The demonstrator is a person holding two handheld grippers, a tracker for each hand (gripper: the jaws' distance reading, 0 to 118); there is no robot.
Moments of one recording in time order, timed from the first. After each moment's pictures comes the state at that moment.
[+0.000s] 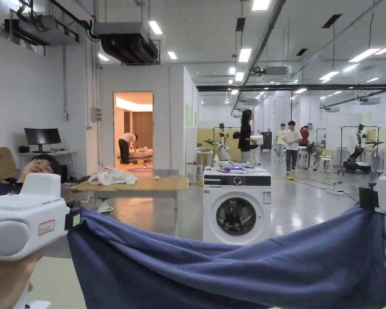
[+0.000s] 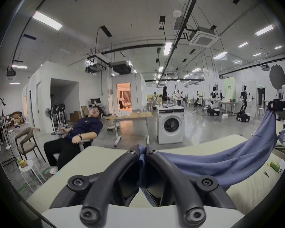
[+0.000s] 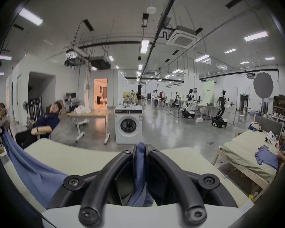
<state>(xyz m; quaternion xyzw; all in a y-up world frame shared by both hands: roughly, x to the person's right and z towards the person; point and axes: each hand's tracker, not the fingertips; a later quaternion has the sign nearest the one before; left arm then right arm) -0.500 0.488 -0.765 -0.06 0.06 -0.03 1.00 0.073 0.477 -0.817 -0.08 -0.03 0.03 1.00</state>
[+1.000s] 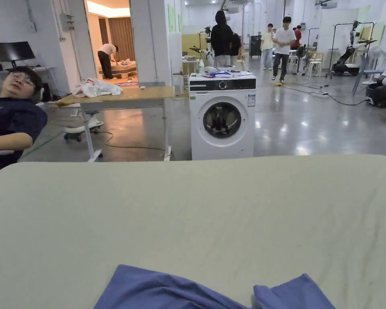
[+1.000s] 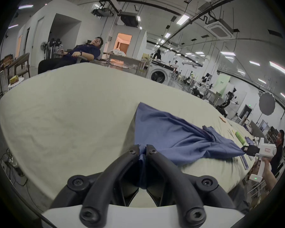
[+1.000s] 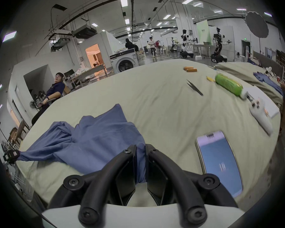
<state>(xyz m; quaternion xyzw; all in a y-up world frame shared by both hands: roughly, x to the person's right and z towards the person) -0.512 0.176 -0.449 -0.25 -0.01 0.15 0.96 0.173 0.130 -0.479 -0.29 -0.01 -0.12 0.95</state>
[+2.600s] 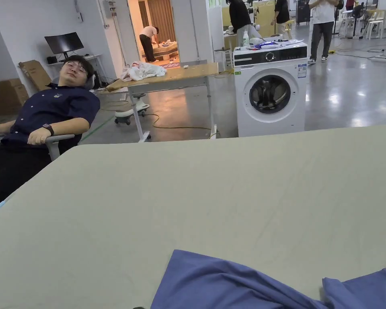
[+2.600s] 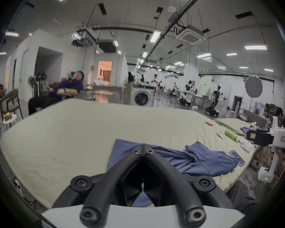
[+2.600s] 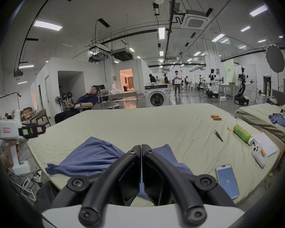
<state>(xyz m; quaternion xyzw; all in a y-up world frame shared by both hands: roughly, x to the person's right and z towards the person) -0.439 0.254 -0.445 -0.14 -0.07 0.07 0.99 0.061 0.229 -0.393 -0.12 0.11 -0.03 0.99</state>
